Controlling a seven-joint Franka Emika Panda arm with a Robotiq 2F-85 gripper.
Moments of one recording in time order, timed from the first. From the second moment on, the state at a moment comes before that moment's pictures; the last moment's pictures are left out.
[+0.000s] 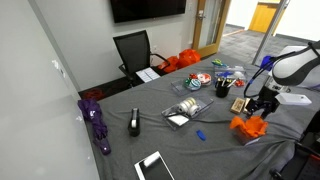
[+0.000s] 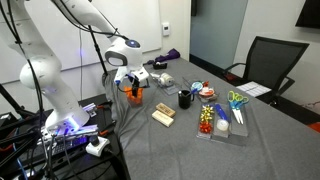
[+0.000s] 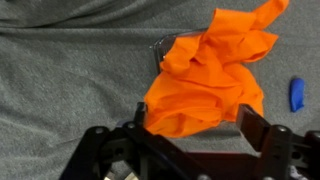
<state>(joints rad) -0.02 -0.01 -0.07 -2.71 0.48 2.60 -0.08</state>
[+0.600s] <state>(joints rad) -0.02 0.03 -0.04 -2.71 0.57 2.67 -0.13</state>
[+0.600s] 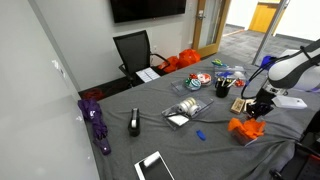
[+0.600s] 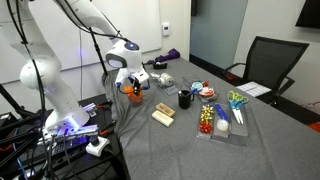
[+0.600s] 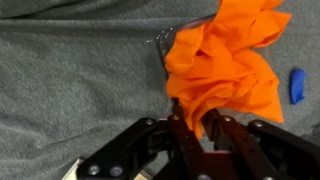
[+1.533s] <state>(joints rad) -0.04 -0.03 -0.07 -2.72 0.37 2.66 -0.10</state>
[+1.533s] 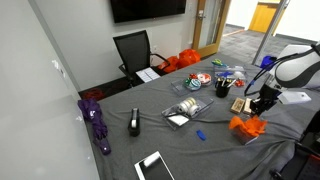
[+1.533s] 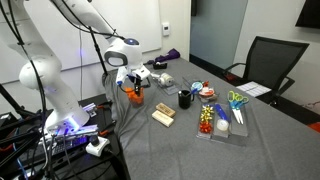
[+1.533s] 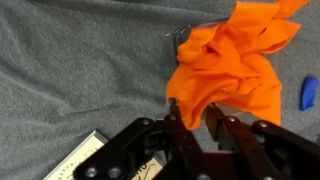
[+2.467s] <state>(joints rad) -0.04 -0.08 -0.08 -2.74 0.31 2.61 -0.11</state>
